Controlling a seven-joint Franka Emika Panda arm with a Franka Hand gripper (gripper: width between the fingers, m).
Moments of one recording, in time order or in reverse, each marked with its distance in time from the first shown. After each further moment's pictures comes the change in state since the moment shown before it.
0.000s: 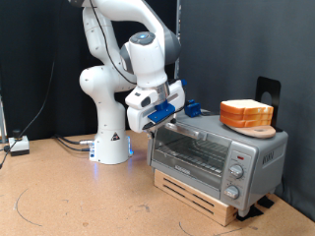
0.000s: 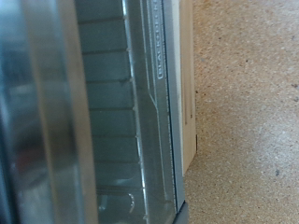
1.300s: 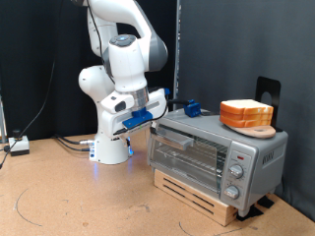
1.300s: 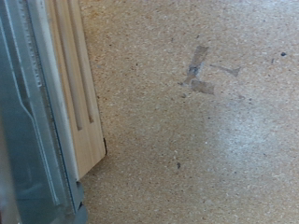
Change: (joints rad) arm -0.116 0.081 -0.057 0.055 -0.123 0.035 -0.026
